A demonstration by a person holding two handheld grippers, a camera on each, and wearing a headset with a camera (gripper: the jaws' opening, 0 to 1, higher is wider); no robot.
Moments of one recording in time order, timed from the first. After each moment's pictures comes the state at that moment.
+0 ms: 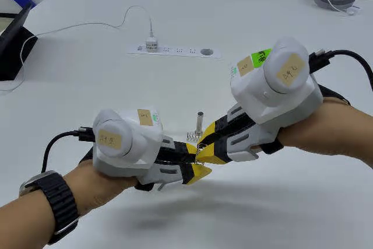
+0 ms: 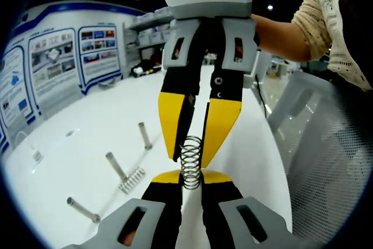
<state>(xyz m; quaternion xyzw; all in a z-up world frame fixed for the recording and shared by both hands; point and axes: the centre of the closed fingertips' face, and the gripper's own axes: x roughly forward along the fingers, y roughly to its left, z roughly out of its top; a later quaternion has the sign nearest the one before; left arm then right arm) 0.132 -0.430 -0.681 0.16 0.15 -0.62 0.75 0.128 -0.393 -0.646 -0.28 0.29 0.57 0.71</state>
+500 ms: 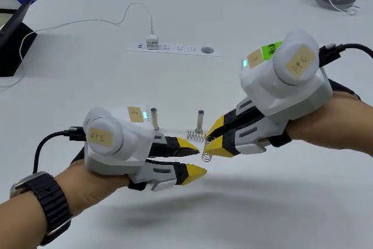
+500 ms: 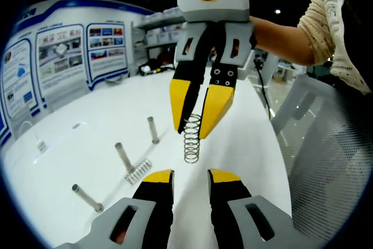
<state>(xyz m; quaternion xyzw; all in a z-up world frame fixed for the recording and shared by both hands) 0.138 -0.412 -0.682 0.14 0.16 -0.60 0.77 0.140 -0.412 -0.643 -0.28 0.30 0.55 0.73</state>
